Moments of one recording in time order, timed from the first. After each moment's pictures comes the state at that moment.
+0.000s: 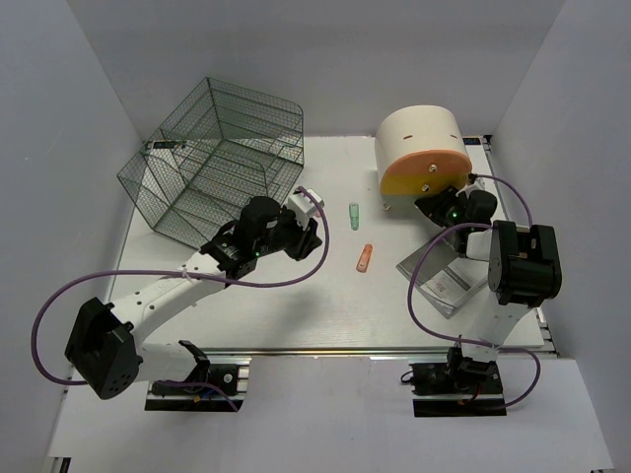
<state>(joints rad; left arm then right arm) -0.72 1.27 0.91 -0.08 0.21 0.03 -0.11 1.82 0.75 0.72 -0.49 0.61</state>
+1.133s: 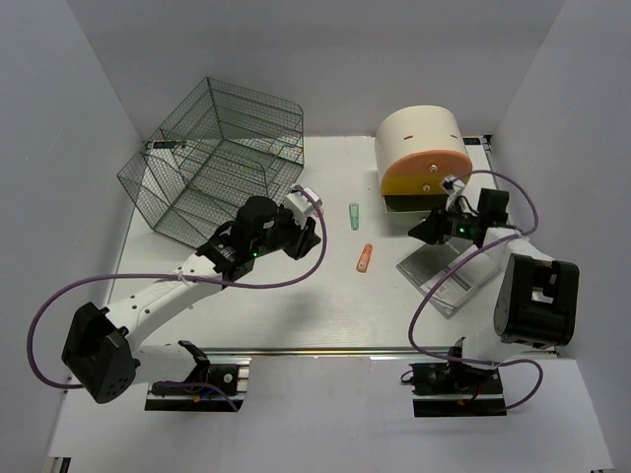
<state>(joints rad) -0.72 1.24 0.91 -0.08 0.20 0.03 -0.18 1.52 0.75 0.01 -0.99 -0.11</state>
